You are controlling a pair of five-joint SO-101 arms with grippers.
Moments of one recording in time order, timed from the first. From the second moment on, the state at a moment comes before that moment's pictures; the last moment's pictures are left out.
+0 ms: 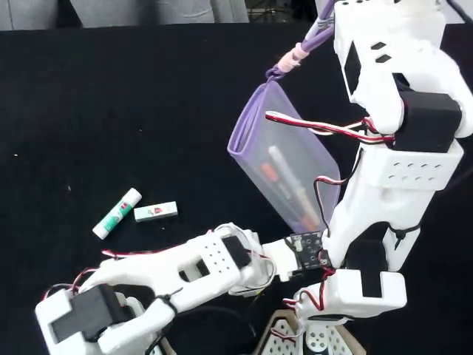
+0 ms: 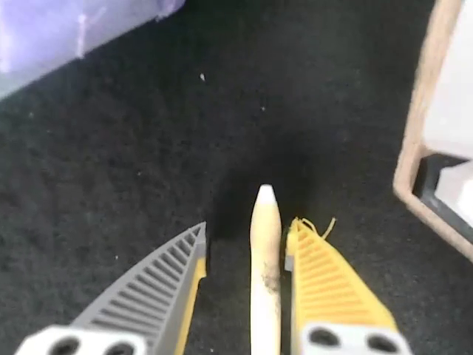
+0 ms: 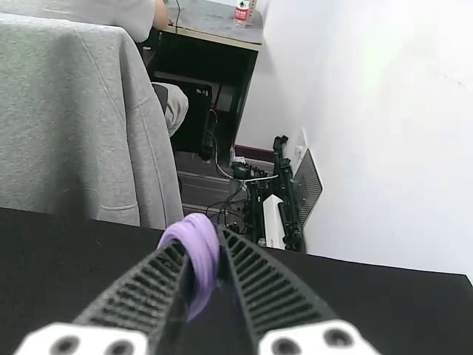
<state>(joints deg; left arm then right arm) 54.2 -9.1 47.3 41.7 -22.3 3.2 1.4 -58.9 79.6 12.0</state>
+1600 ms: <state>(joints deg) 7.6 -61.5 46.2 -0.9 32.9 3.2 1.4 -58.9 79.6 12.0</state>
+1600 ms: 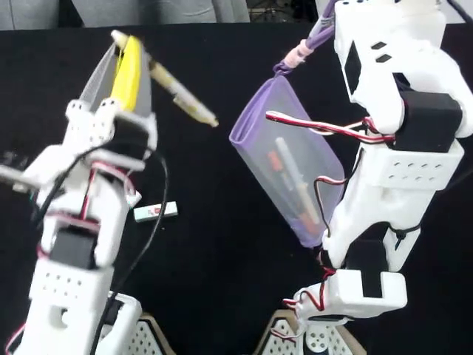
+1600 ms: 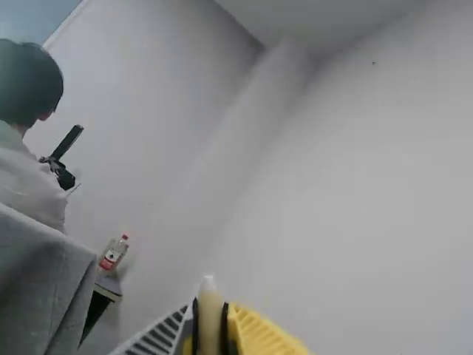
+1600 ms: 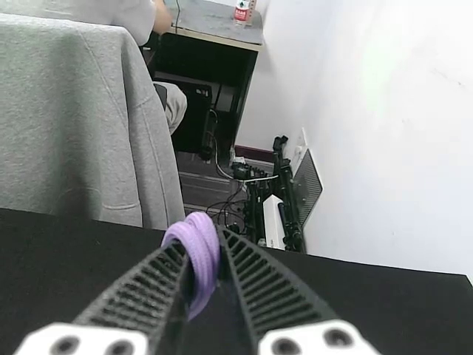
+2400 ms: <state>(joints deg) 21.7 -33.6 38.3 -1.8 34.4 3.2 1.4 -58.9 79.6 12.0</state>
